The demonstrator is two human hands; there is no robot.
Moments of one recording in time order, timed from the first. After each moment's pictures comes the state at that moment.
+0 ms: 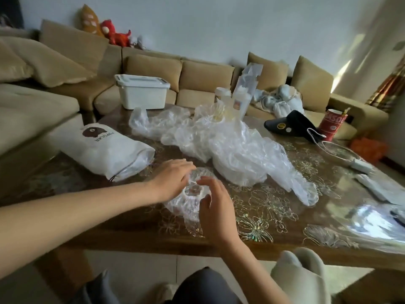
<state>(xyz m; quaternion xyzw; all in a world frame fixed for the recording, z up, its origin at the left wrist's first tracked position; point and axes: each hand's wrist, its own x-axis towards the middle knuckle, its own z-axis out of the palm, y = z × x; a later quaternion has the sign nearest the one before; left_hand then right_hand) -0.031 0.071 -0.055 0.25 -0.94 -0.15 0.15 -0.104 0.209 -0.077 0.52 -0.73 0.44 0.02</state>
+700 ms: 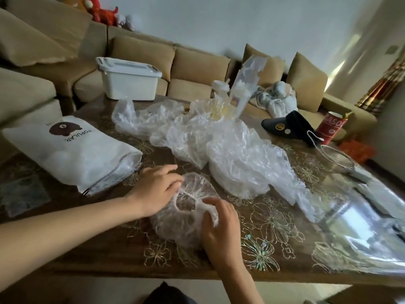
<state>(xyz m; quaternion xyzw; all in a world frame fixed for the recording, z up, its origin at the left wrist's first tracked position) -0.044 0.031 -0.081 0.27 -0.92 -0.21 0.17 -0.138 0.183 -0.114 0.48 -0.75 0.44 0.08</state>
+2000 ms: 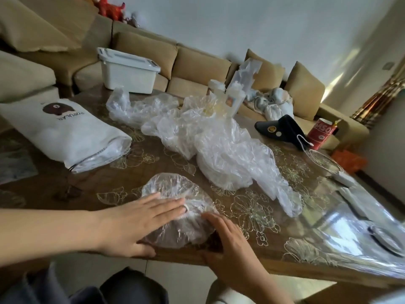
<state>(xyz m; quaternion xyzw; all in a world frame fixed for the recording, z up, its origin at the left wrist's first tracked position) -0.004 0.098 -0.086 0.04 -0.99 -0.04 -0.14 -0.180 0.271 -0.105 0.63 -0.75 0.20 -0.06</state>
